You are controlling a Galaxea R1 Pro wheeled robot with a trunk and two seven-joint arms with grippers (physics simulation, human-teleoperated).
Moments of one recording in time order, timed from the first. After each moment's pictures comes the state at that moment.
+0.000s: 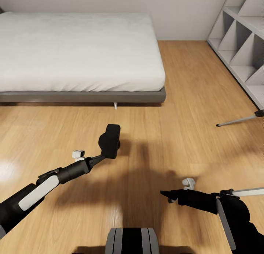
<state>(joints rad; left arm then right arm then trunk) -0.68 0.57 -0.71 -1.26 1.35 0.21 -0.81 -0.27 -0.09 -0.21 -1.57 0.00 1.04 1.00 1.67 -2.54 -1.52</state>
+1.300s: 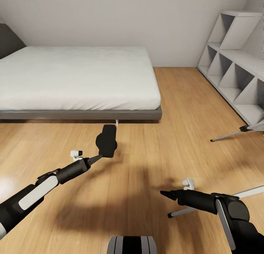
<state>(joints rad) -0.68 0.56 -0.71 -1.21 1.42 0.22 -0.81 -0.27 -0.09 -0.21 -1.57 0.00 1.04 1.00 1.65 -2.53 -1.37</state>
